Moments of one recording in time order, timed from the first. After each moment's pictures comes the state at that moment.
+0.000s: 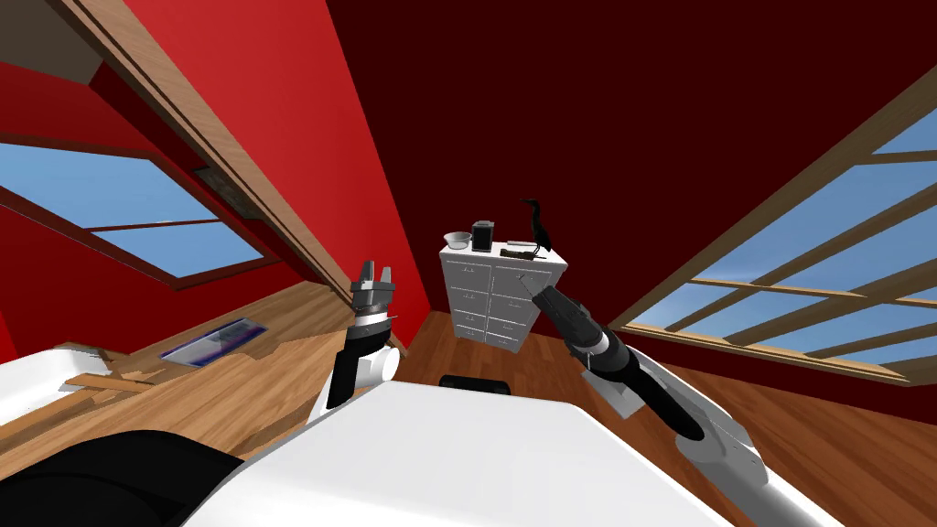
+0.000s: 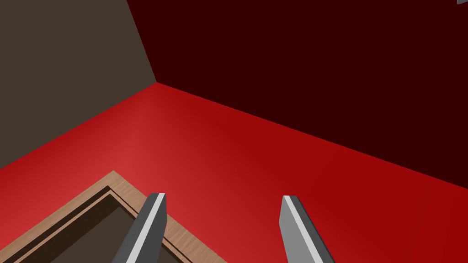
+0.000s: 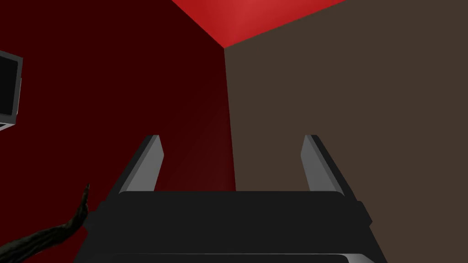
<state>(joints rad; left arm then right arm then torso) 0.49 -0.02 0.07 -2.35 0.07 -0.42 0.04 0.34 -0.88 0.18 -2.31 -0.10 -0.77 0.09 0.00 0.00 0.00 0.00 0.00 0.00</state>
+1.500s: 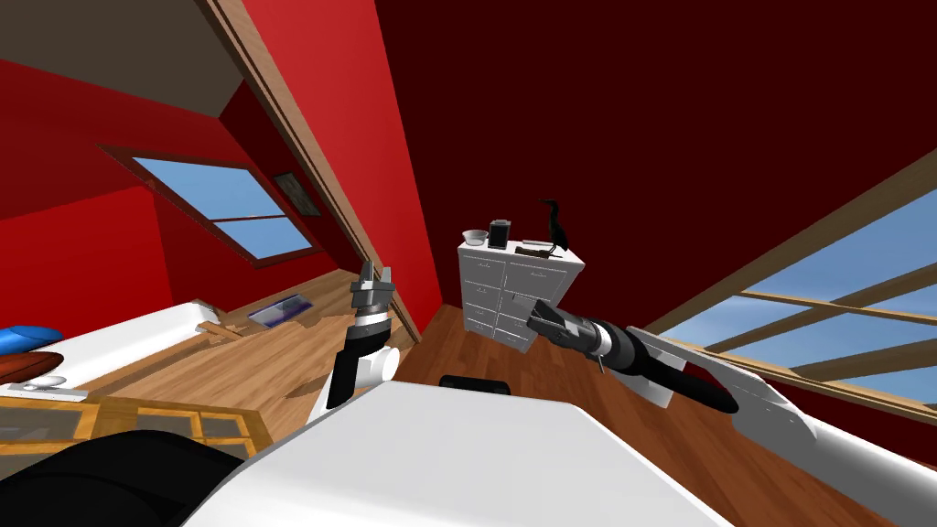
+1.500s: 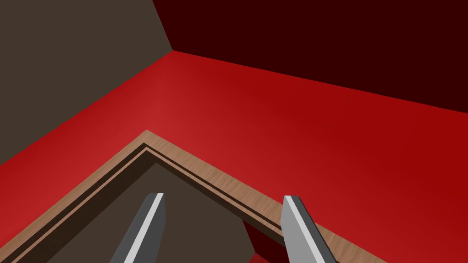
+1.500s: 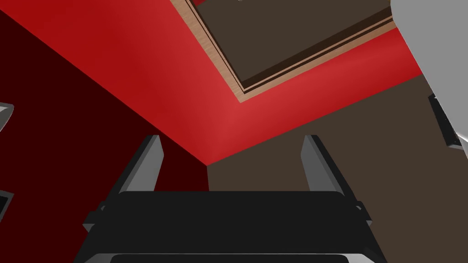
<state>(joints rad) 0.49 -0.02 0.07 -2.35 0.07 -0.42 0.04 0.25 -1.32 0.28 -2.23 -0.10 -0.86 0.13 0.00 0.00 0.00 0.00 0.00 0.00</state>
